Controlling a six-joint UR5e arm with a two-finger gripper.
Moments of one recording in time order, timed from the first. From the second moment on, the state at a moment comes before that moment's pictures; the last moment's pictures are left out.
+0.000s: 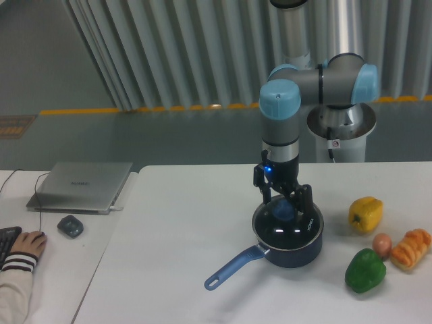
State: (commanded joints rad) arm 2.12 -1.82 -1.60 -1.15 1.51 0.62
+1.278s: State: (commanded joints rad) arm 2.10 -1.85 -1.62 -1.16 1.58 0.63
